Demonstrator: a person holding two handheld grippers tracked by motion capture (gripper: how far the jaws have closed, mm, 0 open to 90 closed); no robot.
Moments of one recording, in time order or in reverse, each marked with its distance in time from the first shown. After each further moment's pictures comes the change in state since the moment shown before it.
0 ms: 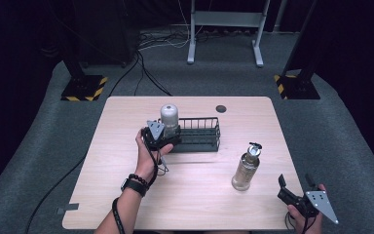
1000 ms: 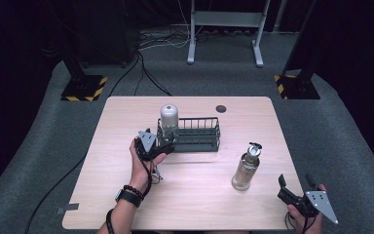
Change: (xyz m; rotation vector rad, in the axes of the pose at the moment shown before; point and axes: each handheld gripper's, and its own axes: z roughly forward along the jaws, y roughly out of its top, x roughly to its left) left arm 0.013 -0.025 -0.025 -0.051 0.023 -0.032; right arm 0.000 0.000 0.000 0.000 -0.006 0.000
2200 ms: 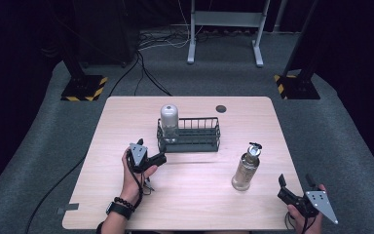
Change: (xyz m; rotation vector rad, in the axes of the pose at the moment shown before) left arm 0.022 -0.031 -0.029 0.000 -0.014 -0.002; right arm 0.000 0.000 0.000 0.000 -0.006 0.000
